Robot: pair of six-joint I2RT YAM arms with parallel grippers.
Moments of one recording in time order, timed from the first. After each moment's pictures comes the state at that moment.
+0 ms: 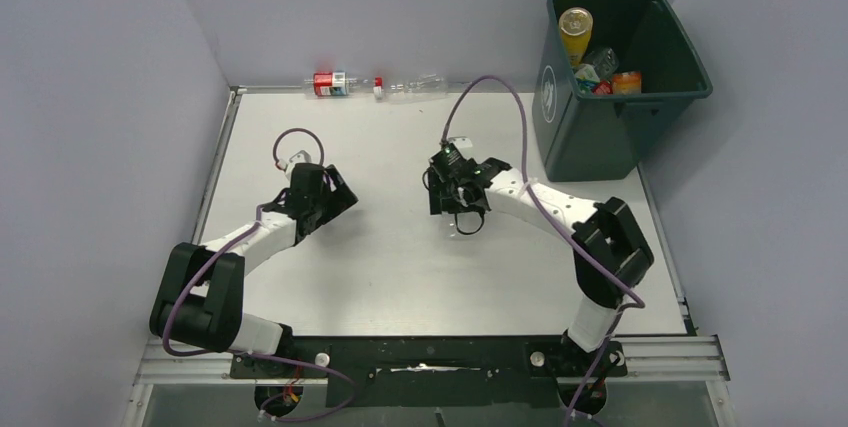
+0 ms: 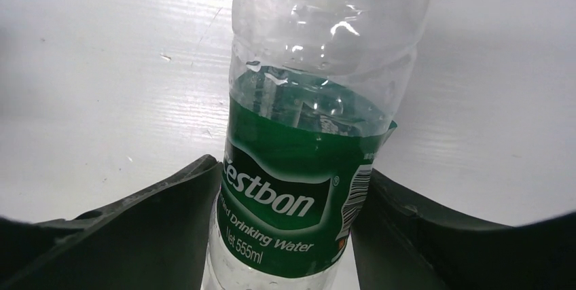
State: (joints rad) left arm -0.27 1.42 0.67 -0.03 -0.12 -0.80; right arm 0.74 1.77 1.29 -0.61 0.26 0.55
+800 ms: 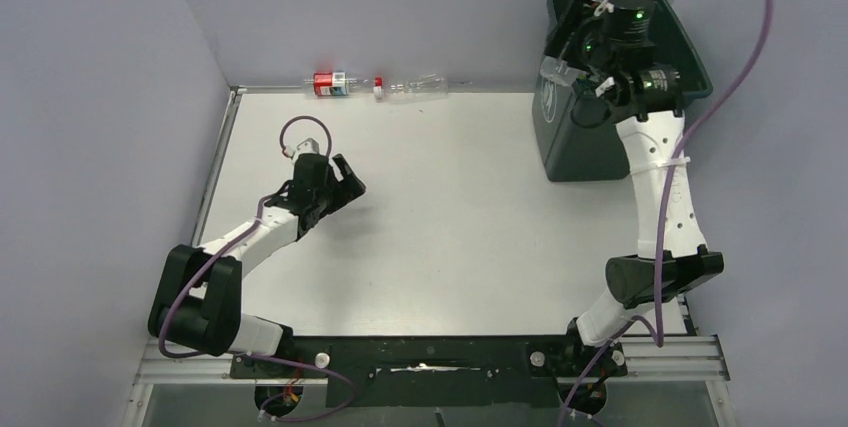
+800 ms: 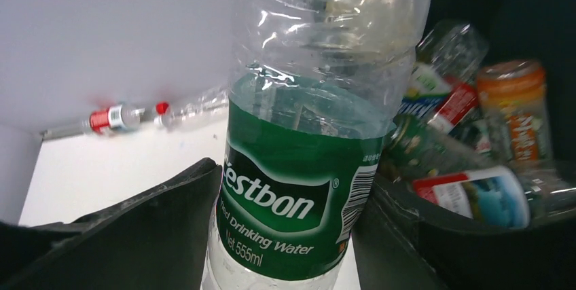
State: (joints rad) left arm -0.30 1.42 0.74 -0.03 -0.09 -0.77; right arm 0.20 1.63 2.08 -0.78 0.16 0.31
